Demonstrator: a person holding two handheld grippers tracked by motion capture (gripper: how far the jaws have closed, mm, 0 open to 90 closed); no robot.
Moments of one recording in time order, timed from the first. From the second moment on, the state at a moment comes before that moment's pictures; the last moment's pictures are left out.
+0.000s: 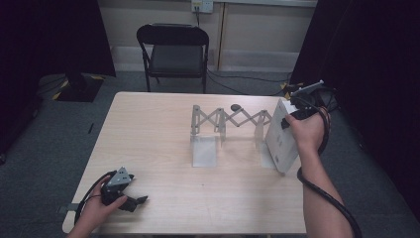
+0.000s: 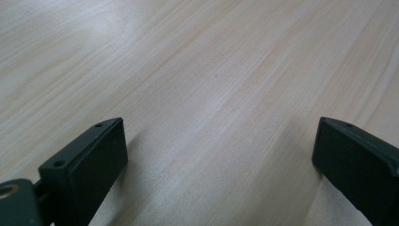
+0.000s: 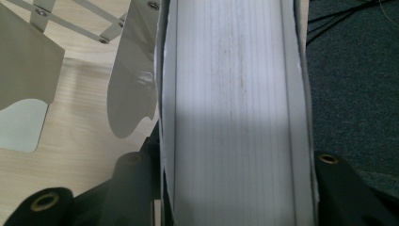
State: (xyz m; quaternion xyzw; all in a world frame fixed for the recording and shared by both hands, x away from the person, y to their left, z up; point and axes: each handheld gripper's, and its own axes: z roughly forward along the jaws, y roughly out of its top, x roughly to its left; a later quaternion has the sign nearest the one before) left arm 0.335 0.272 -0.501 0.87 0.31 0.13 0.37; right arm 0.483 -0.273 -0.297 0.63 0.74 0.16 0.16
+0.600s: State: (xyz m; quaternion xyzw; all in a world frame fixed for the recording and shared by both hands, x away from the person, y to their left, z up) left arm 0.335 0.272 -0.501 0.87 0.31 0.13 0.37; right arm 0.491 -0.269 -0.305 0.62 0.75 0.16 0.16
